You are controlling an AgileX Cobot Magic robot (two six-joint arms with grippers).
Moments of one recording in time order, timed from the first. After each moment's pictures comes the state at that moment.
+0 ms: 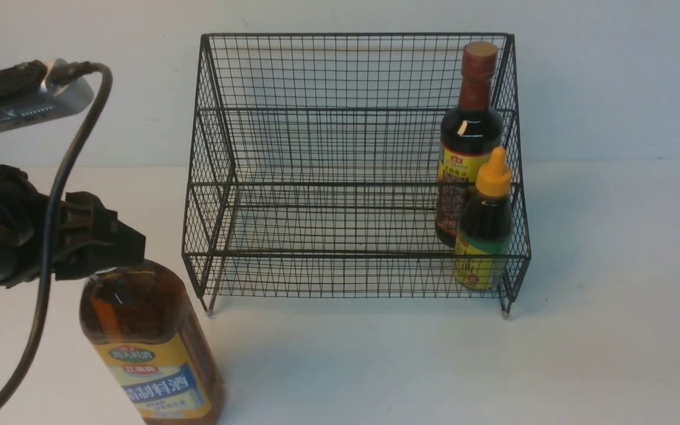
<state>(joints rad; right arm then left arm) 0.43 0.06 -0.39 -0.20 0.58 0.16 -0.02 1.09 -0.95 -0.49 0.92 0.20</state>
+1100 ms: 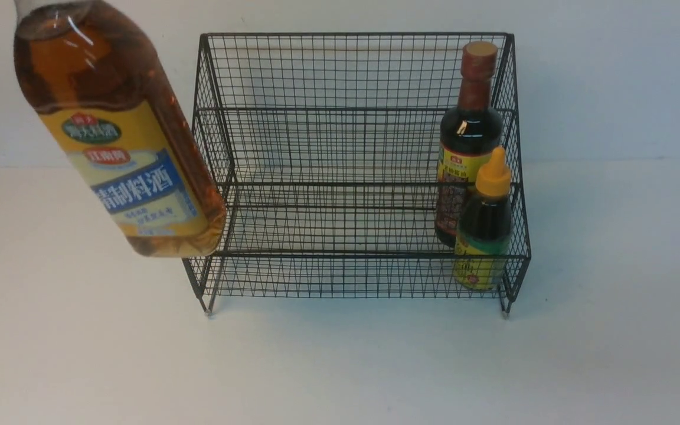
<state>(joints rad) 0.43 0.06 -0.39 -0.20 0.58 0.16 -0.02 1.35 -1.86 -0.43 1.29 0.09</state>
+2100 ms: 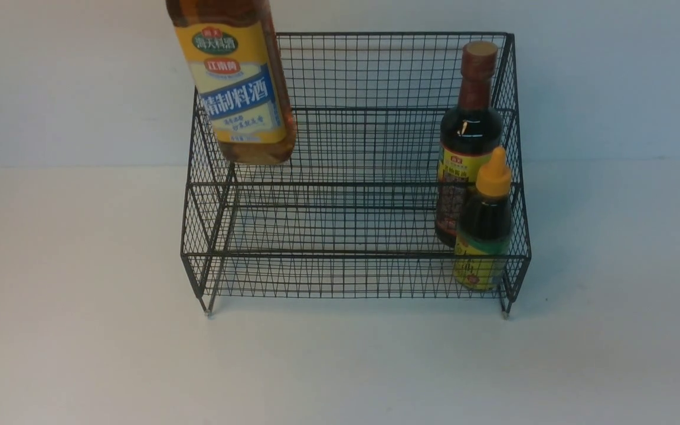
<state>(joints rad) 0.43 0.06 -0.38 -0.23 0.59 0.16 -0.19 1.72 -2.17 -0.34 1.09 0.06</state>
